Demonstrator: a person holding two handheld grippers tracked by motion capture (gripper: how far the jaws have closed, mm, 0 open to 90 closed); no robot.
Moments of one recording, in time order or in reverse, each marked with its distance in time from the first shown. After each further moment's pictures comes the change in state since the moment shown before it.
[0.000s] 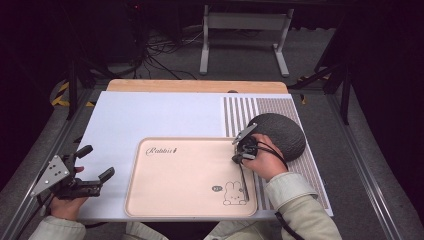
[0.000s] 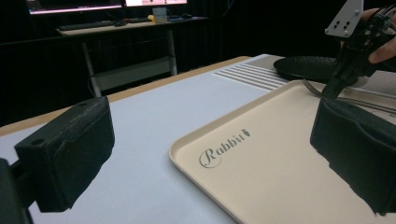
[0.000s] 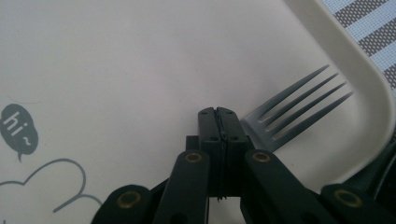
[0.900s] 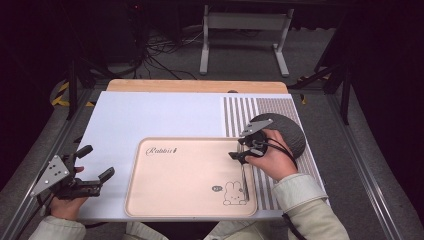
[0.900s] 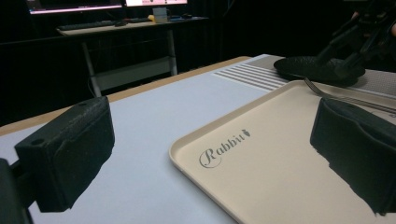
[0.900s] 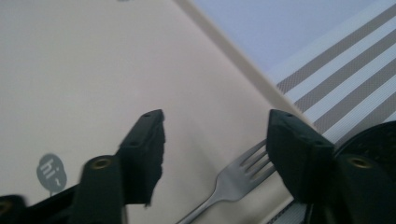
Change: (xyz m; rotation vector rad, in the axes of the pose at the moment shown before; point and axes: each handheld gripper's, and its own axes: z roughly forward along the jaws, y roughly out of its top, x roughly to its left) left arm 0.000 0.000 0.000 0.000 -0.002 -0.004; right arm 0.003 0.001 -0.039 -0.264 -0.064 0.034
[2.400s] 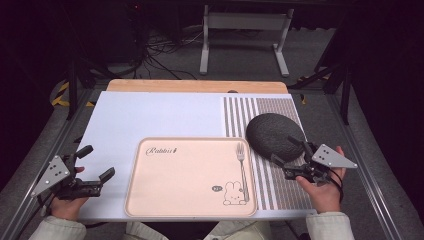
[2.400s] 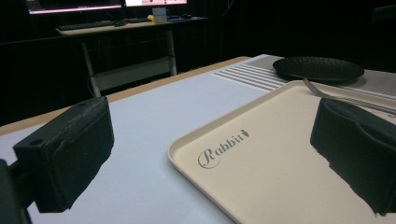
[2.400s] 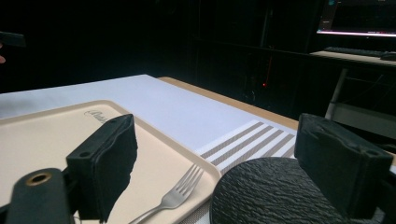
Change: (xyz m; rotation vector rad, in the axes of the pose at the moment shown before) left arm -0.001 0.000 -0.001 0.001 0.000 0.000; right arm -0.011 -0.116 -0.095 -0.704 -0.180 0.025
